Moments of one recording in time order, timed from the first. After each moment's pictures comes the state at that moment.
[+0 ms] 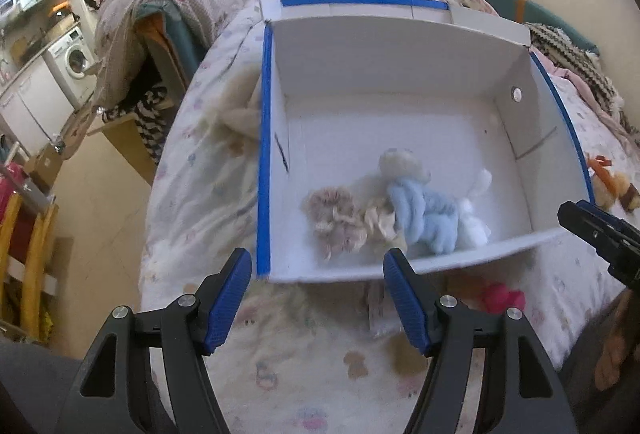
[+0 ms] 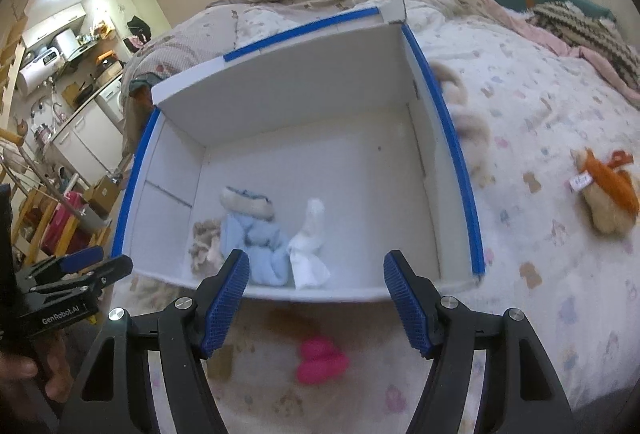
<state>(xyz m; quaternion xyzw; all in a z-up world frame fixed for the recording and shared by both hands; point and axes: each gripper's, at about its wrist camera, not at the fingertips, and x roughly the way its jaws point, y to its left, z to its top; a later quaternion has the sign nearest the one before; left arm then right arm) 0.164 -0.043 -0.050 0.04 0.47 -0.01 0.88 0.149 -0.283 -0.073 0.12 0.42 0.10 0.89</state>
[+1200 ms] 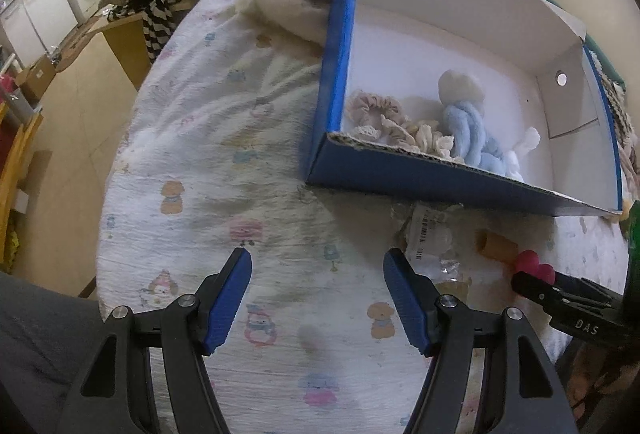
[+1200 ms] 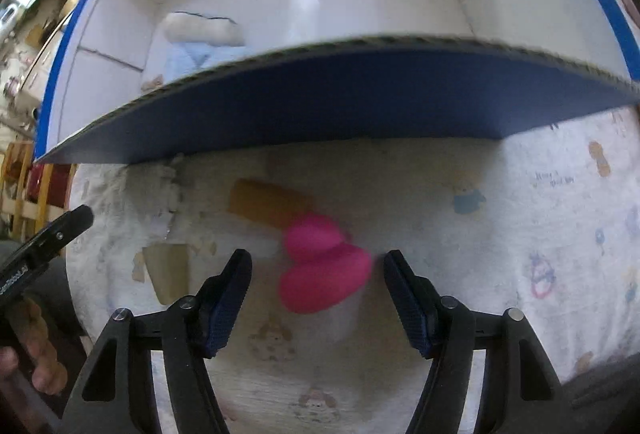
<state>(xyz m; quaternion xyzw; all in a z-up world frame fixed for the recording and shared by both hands) 0.148 0.007 -0.124 -0.06 0.55 0.01 0.83 0.160 -0.238 -0.172 0.09 0.60 0.10 0.79</state>
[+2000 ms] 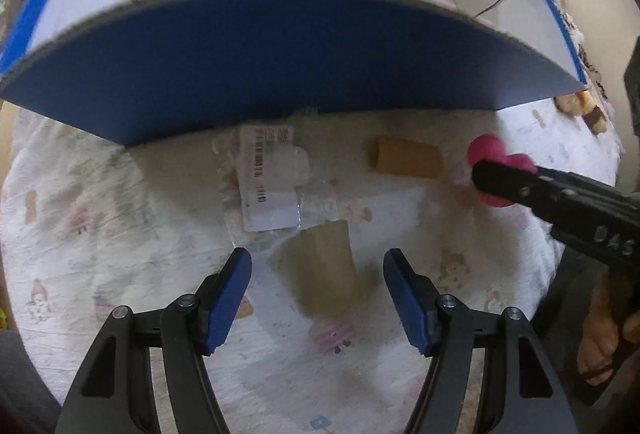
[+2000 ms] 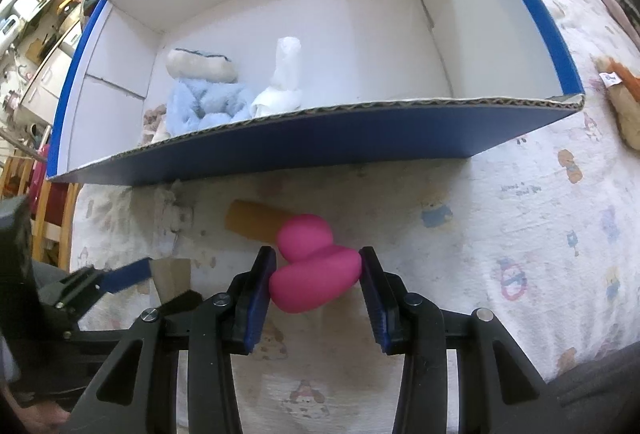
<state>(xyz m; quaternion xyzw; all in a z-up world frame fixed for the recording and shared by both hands) 0.141 -0.085 -0.165 0.01 0.60 -0.14 0.79 0.153 -0.259 -0.151 0.11 0.57 0.08 0.81</state>
